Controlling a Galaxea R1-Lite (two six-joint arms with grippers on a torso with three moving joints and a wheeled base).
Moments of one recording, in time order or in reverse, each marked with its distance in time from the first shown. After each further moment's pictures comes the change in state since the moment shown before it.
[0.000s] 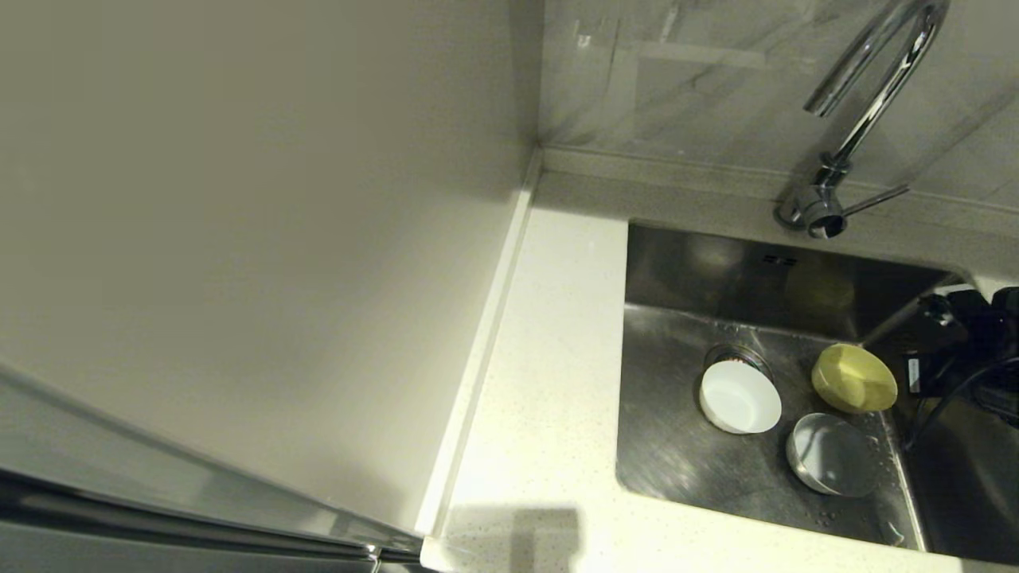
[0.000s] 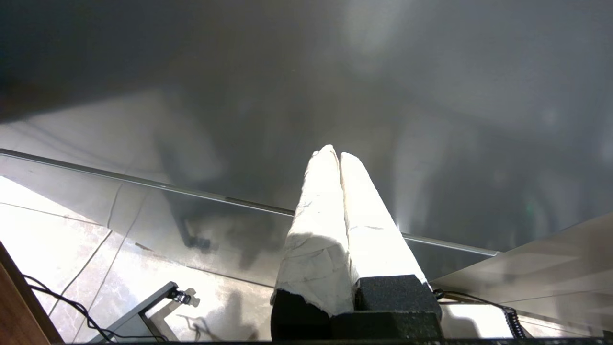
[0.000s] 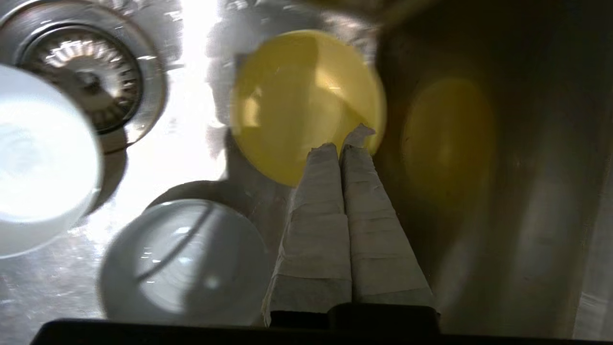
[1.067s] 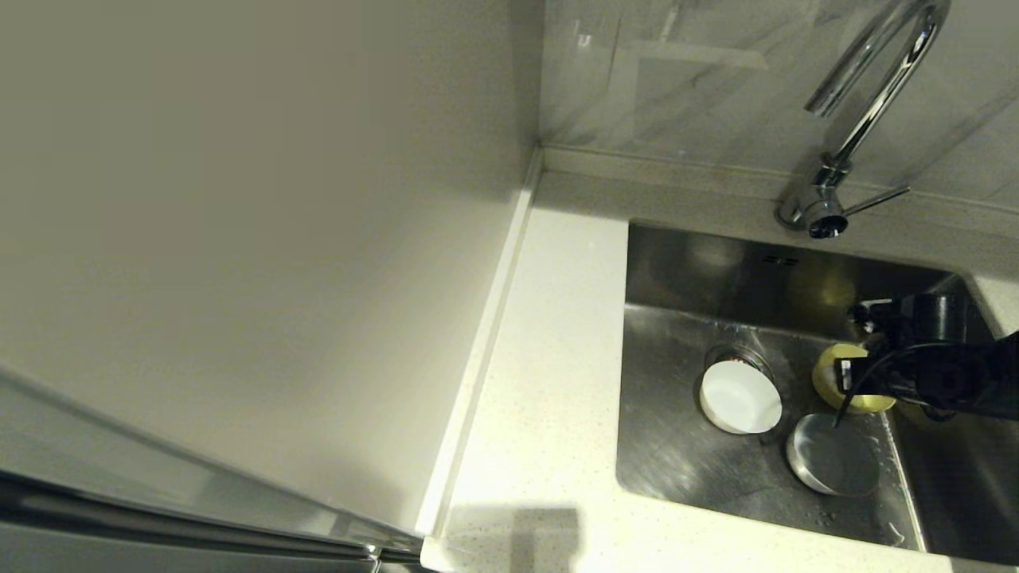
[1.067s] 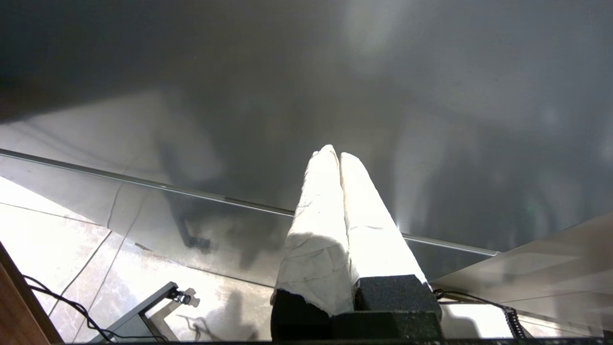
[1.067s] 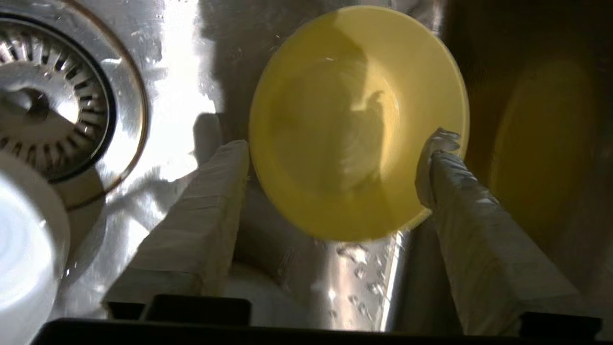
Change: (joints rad) left arm 0.000 0.000 0.000 0.000 -0.001 0.000; right arm 0.091 0.281 -0.281 0.109 -0.160 0.090
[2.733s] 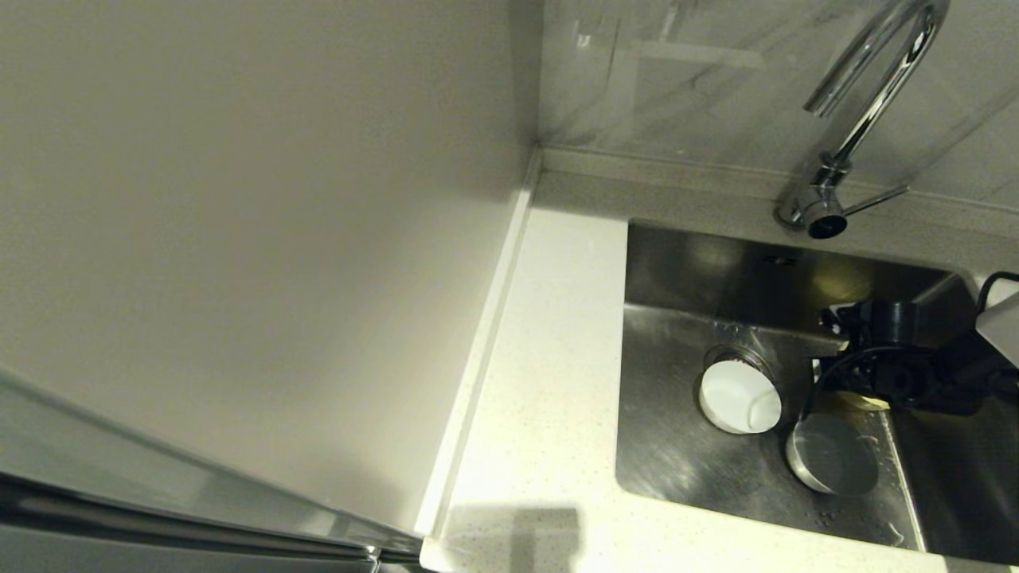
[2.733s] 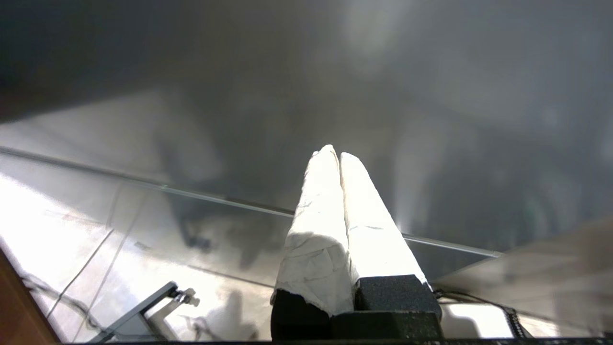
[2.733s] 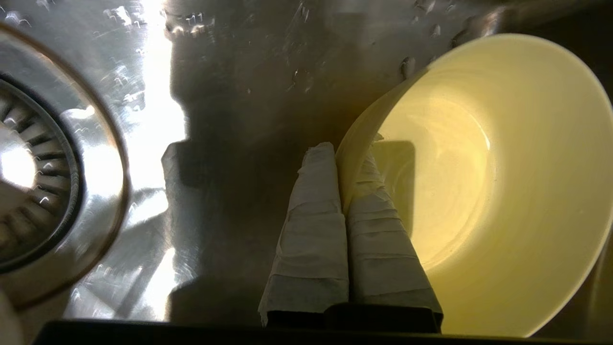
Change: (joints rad) left arm 0.000 0.000 0.000 -0.001 0.000 0.000; right arm 0.037 0.152 -0.151 -0.041 -0.066 0.002
